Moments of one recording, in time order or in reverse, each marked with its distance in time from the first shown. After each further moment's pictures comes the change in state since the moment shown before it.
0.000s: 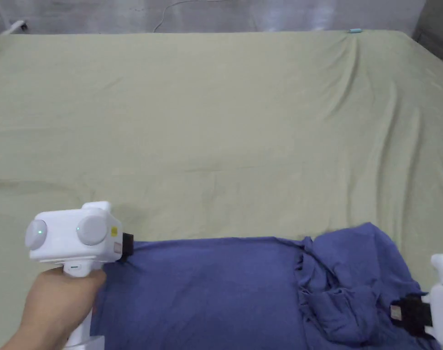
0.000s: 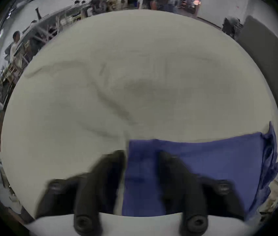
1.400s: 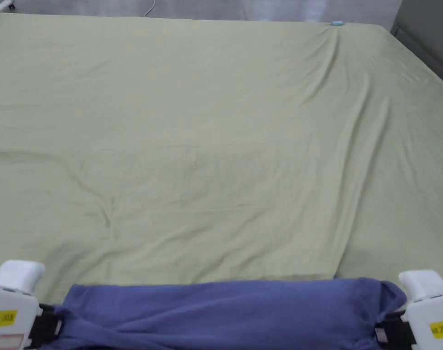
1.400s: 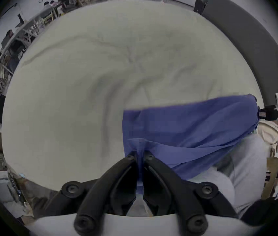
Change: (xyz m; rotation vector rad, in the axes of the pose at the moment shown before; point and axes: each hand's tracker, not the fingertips) left arm -0.036 -0.178 0.140 -0.196 -0.158 -0.178; right arm 0.039 -0.092 0.016 -0.218 -0.028 0.211
